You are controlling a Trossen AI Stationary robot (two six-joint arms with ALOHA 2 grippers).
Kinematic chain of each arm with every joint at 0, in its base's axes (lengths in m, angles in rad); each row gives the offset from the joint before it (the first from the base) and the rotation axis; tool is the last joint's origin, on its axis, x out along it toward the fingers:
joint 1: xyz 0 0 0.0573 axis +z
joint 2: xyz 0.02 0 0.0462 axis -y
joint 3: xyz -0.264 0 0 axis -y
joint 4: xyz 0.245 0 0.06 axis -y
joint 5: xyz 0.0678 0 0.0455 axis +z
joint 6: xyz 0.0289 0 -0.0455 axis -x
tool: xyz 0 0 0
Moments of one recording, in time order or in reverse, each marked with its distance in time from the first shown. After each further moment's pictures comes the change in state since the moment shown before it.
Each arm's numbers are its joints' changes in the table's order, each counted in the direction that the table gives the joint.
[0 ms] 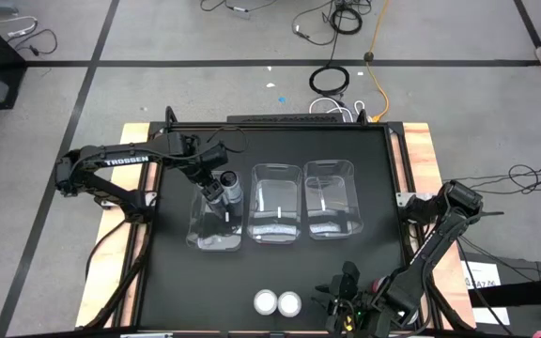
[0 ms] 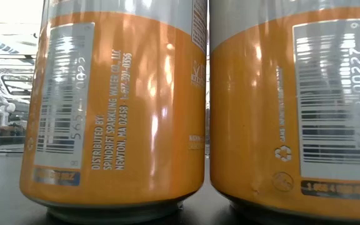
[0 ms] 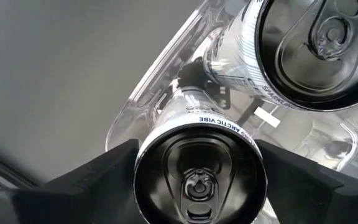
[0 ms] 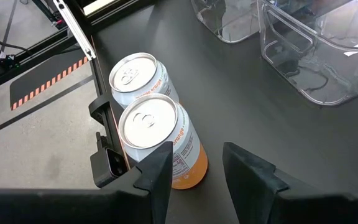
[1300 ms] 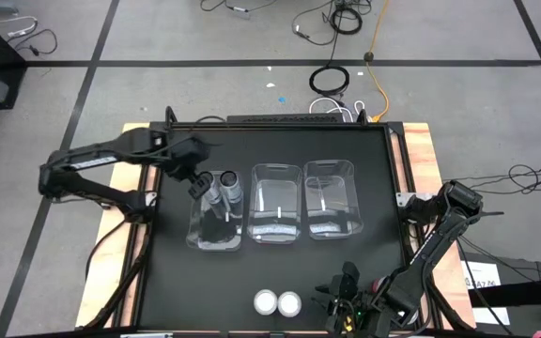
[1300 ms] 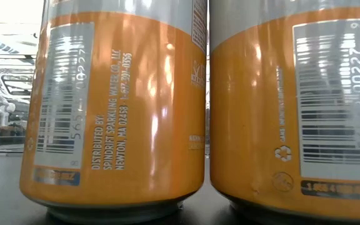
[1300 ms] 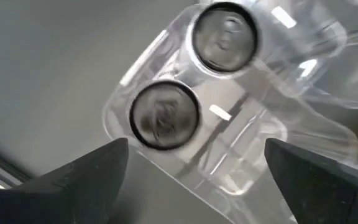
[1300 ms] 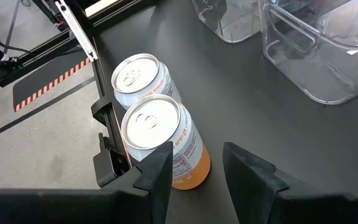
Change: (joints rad) left arm -0.064 0.170 0.130 -0.120 -0.036 0.099; right arm 0.000 0.000 0.000 0.009 0.001 -0.004
